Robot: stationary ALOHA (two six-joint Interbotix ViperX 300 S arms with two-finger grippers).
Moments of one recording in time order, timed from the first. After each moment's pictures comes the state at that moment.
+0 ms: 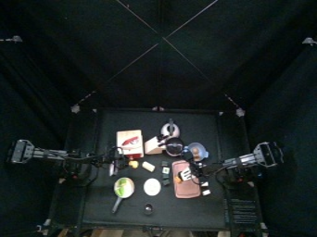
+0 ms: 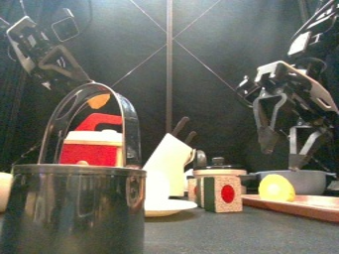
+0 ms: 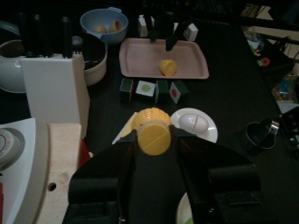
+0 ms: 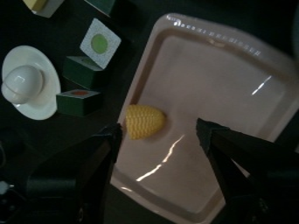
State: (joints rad) left arm 0.04 -0.67 1.11 1.19 -0.04 -1.28; right arm 0.16 -0.26 0.86 -0.35 0.53 1.48
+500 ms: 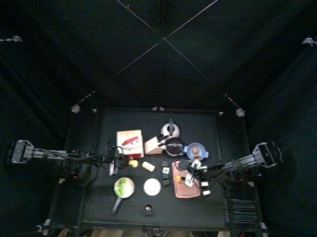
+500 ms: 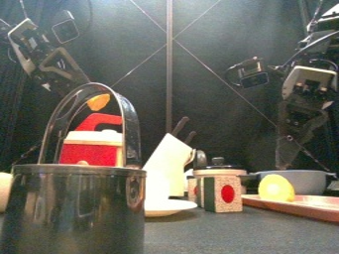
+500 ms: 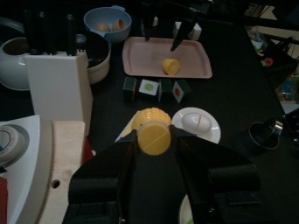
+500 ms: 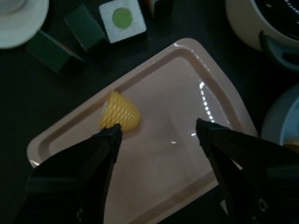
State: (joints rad) left arm 0.05 -0.67 1.12 1.19 -0.04 -1.28; right arm 0.26 -0.22 0.89 -0.60 0.53 1.15
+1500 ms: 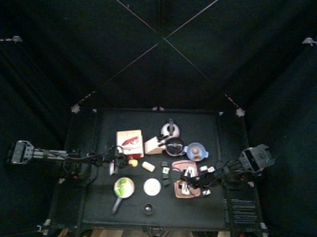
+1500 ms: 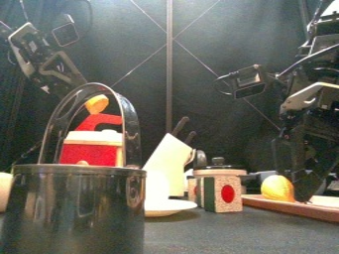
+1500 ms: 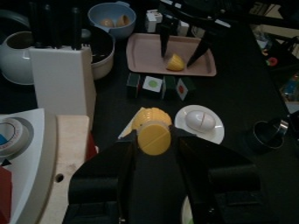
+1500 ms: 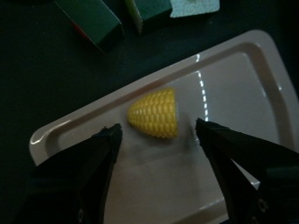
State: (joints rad) left arm 0.07 -0.67 1.12 1.19 -0.04 -1.28; right arm 0.31 -0.02 0.80 -0.55 0.52 1.09
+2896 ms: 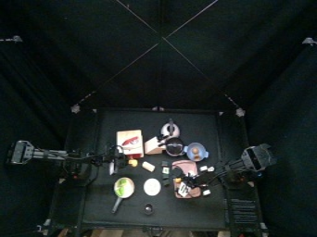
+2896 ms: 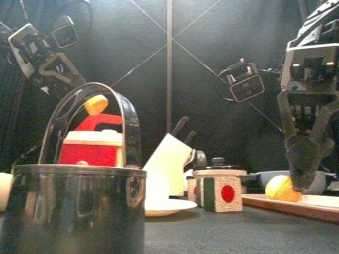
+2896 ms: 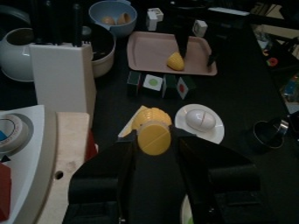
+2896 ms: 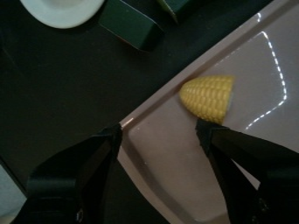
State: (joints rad) left arm 0.07 -0.67 1.13 1.18 -0.04 -1.28; right arm 0.26 -0.05 0.79 -0.22 0.44 1.08
